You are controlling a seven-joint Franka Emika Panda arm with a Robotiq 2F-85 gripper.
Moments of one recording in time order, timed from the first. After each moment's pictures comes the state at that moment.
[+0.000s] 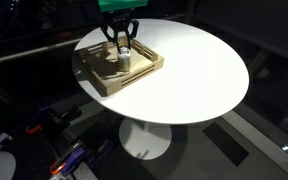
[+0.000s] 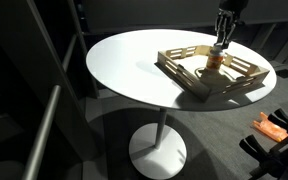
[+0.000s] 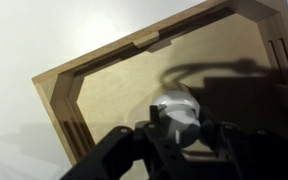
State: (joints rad) arm 0.04 0.18 0.06 -2.16 -0.24 2.26 -0.74
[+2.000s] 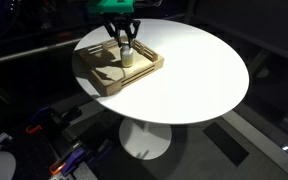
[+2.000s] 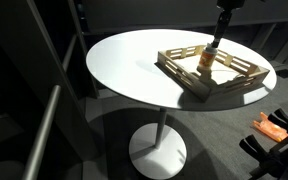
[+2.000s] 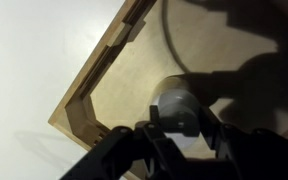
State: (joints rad) arm 0.03 0.19 0.05 -2.17 -0.15 2.35 -0.29
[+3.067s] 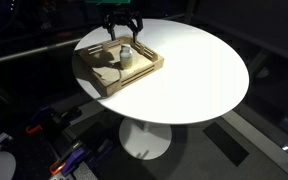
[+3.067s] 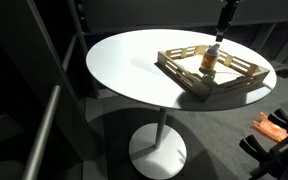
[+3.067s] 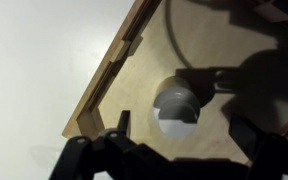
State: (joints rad) arm 0.04 0.16 0.05 -2.13 -0.16 2.24 -0.20
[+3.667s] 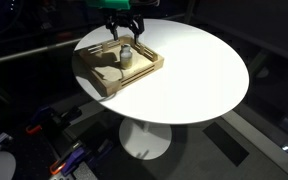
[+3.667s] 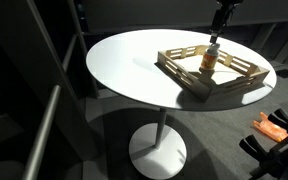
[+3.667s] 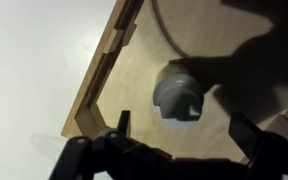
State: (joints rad) arm 0.03 0.19 0.05 -2.13 -0.11 2.30 -0.16
